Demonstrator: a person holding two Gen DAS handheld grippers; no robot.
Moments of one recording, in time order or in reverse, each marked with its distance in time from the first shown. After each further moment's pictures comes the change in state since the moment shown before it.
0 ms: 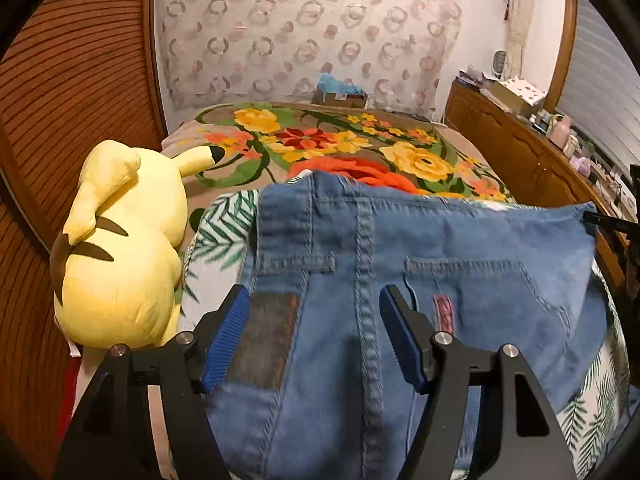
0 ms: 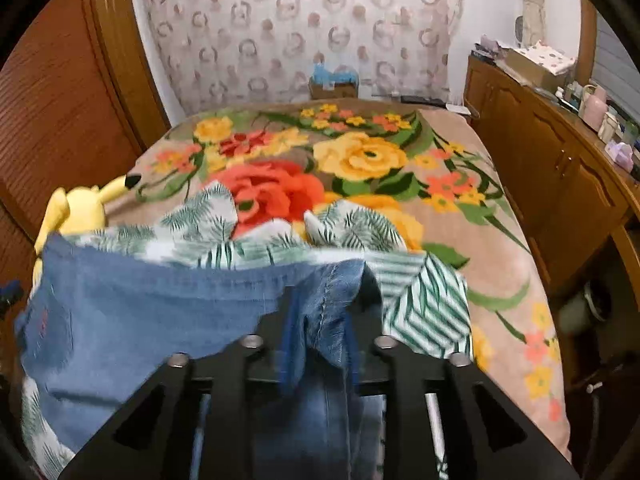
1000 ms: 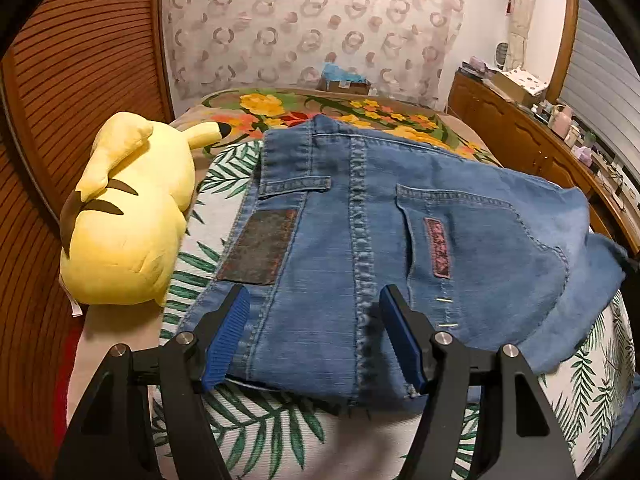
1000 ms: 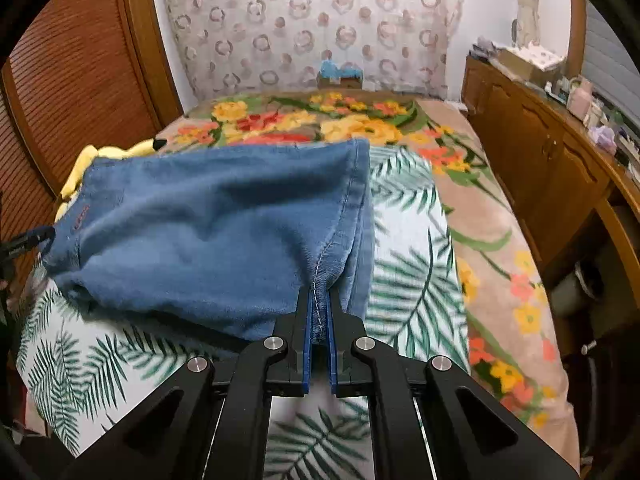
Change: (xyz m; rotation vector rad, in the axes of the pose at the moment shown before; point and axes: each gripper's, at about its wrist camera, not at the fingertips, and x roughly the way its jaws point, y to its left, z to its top) left arm -0.017 0.000 -0.048 -0.016 0.028 0.022; right arm -0.106 0.010 -0.094 -0.026 0.007 0.006
